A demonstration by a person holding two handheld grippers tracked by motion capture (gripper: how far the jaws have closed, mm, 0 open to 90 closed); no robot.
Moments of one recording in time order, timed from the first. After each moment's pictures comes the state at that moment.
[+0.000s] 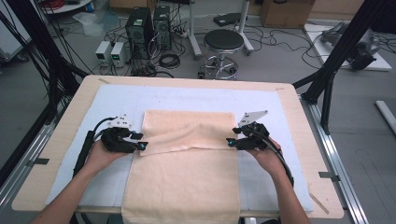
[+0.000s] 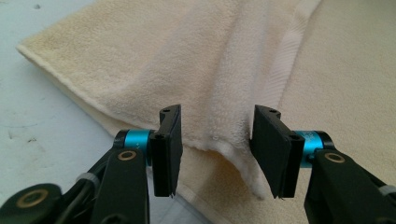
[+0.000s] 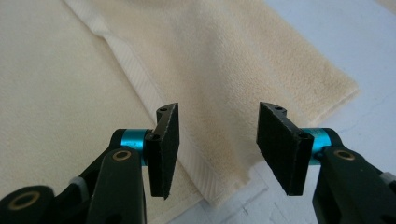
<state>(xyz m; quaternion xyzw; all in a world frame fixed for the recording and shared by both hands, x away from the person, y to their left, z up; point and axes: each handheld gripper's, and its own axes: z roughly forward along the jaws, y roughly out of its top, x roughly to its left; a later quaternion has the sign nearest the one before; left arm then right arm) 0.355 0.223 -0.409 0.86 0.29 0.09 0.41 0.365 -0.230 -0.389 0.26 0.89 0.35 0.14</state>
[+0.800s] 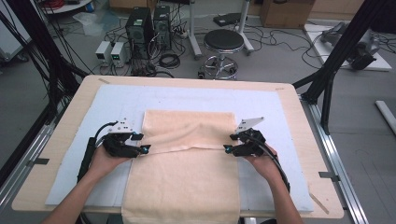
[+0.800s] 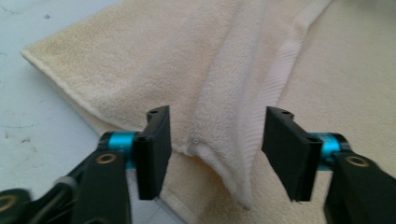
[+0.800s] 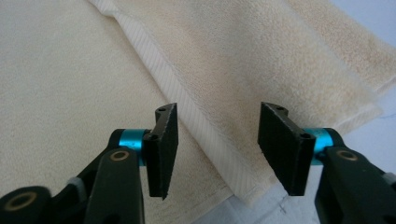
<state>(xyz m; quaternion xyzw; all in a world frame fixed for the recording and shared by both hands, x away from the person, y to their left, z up) 0.342 0.217 -0.415 0.85 0.30 0.12 0.42 0.357 -0.225 -0.412 0.27 0.89 0.35 0.12</state>
